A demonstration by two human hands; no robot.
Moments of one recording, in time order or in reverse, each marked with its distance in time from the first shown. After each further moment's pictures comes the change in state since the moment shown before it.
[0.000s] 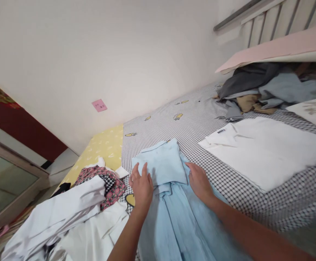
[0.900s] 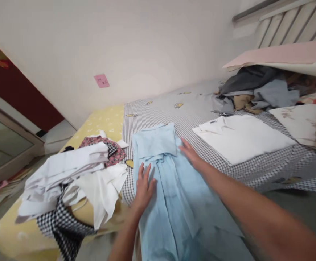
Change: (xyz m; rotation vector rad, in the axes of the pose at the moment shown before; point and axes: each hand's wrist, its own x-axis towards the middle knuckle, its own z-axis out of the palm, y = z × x) left_hand -0.146 -0.030 -0.013 -0.286 -0.298 0.011; right_hand 0.001 -0.012 -0.053 -0.003 -0.332 0.093
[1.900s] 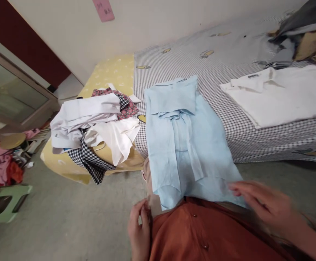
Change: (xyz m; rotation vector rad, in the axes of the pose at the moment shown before) left_hand -0.302 -0.007 -0.004 -0.140 0.313 -0.534; right_hand -0.286 0.047 -0.092 0.227 -0.151 -0.444
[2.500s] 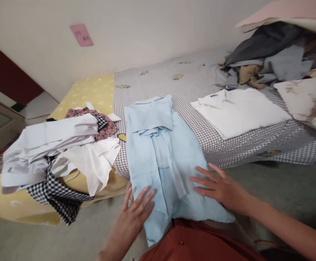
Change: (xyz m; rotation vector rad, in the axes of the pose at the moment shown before) left_hand 0.126 0.058 0.021 0.655 -0.273 1.433; right_hand 0.046 0.054 0.010 -0.548 -0.238 -0.470
